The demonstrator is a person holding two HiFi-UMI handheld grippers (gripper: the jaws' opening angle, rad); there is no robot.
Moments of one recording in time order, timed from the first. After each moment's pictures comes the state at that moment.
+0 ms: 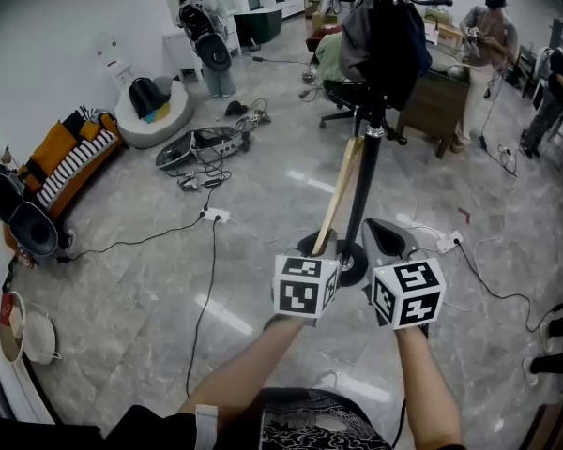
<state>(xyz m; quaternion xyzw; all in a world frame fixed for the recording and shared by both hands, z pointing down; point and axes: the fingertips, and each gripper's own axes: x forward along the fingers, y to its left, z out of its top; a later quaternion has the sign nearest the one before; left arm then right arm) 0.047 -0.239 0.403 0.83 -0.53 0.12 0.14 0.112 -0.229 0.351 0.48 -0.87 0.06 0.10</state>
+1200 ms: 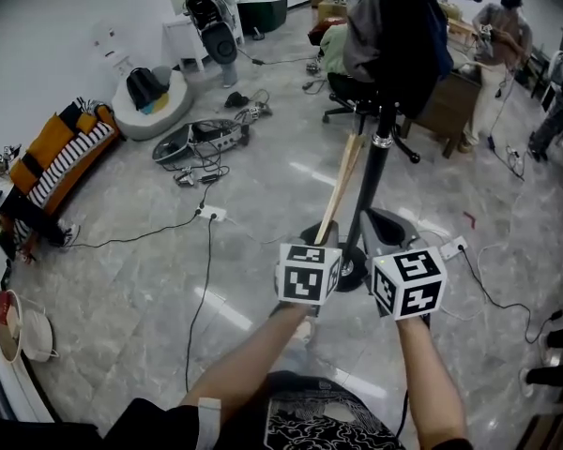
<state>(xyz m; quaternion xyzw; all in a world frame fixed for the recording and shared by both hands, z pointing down) 0.049 -0.350 0.440 0.82 -0.54 0.13 0.17 0.107 -0.337 0.370 0.46 -0.88 0.06 0.11</state>
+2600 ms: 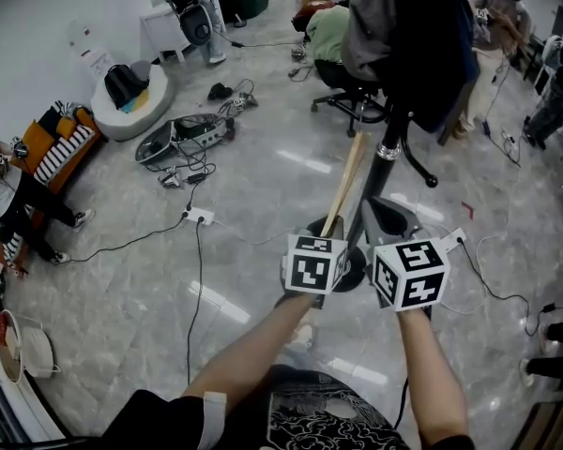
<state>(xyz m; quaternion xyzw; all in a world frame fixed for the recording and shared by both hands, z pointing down) 0.055 -0.464 0.481 0.83 -0.50 0.15 0.19 0.100 -0.451 0.388 0.49 -0.86 0.08 0.12</state>
